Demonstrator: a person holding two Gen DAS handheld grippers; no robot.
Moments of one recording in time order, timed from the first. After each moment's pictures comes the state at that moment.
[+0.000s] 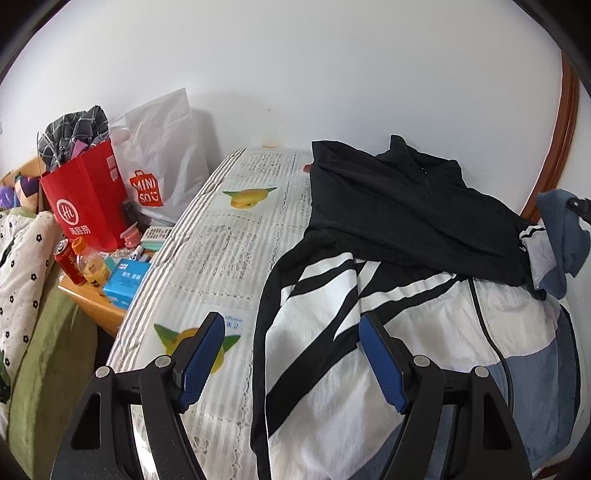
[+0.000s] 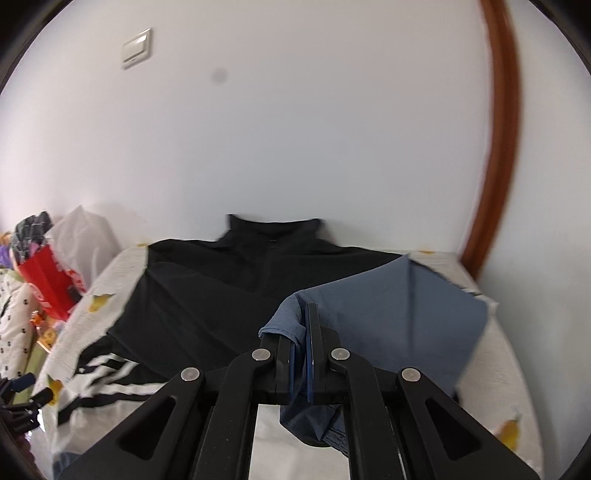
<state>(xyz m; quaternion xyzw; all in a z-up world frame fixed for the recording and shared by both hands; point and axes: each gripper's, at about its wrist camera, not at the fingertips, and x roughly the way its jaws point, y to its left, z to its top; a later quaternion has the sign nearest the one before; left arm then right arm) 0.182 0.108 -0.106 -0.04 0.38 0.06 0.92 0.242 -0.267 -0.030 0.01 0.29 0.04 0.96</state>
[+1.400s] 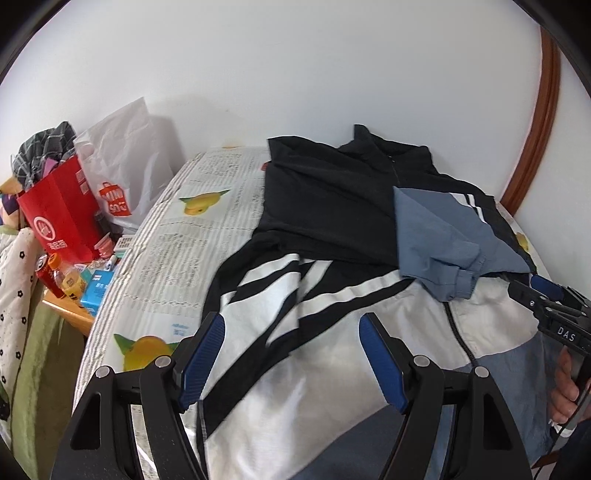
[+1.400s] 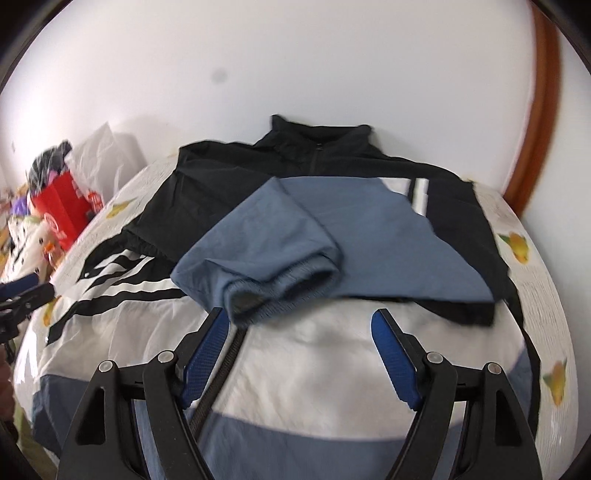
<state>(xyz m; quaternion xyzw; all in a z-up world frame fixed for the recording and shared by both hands) 0.195 0.057 -0.099 -0.03 0.39 0.01 0.92 0.203 -0.242 -0.130 0.00 0.38 0.08 0.92</state>
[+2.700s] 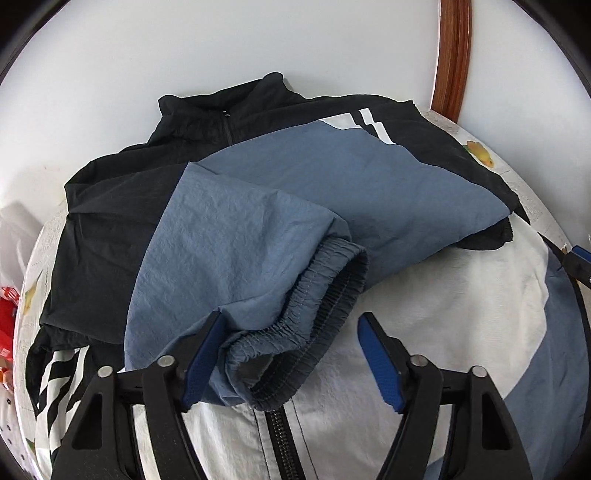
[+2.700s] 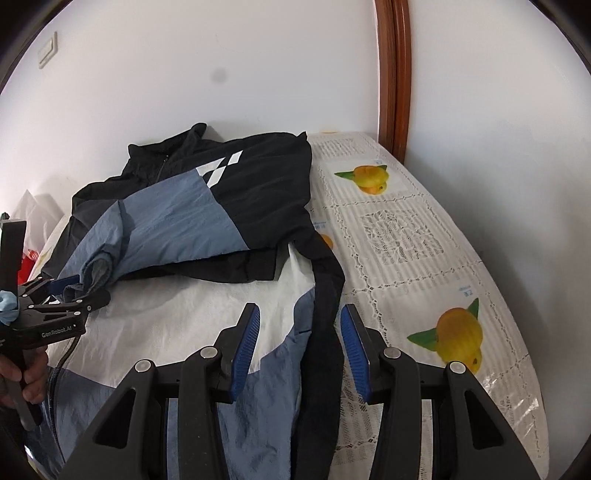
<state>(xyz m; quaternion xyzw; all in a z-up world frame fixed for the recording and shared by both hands) 0.308 -0.158 -0.166 0.12 0.45 -0.10 0.88 0.188 -0.441 -0.162 0.08 0.39 -0.03 0.92</state>
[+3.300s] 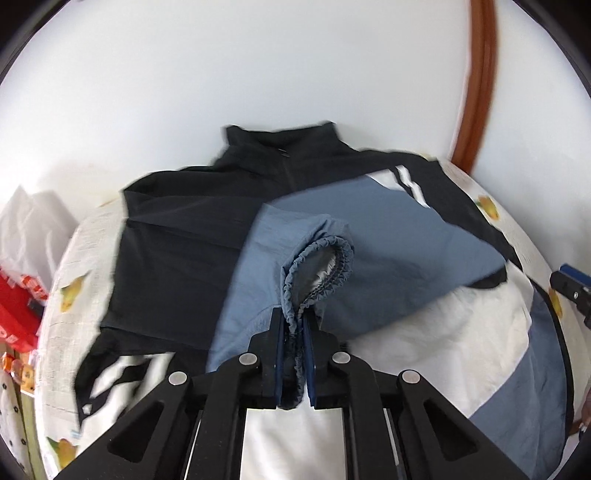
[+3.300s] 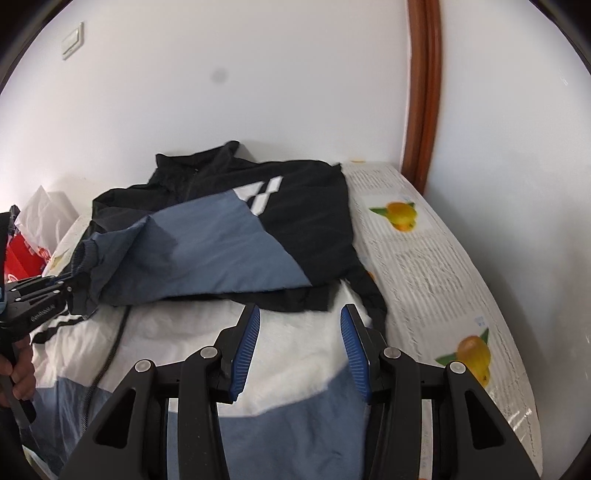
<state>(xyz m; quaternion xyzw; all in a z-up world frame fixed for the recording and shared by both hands) 0.298 -0.078 -0.105 0.07 0.40 -0.08 0.91 0.194 -0.386 -0.117 0.05 0.37 -0.02 0.93</state>
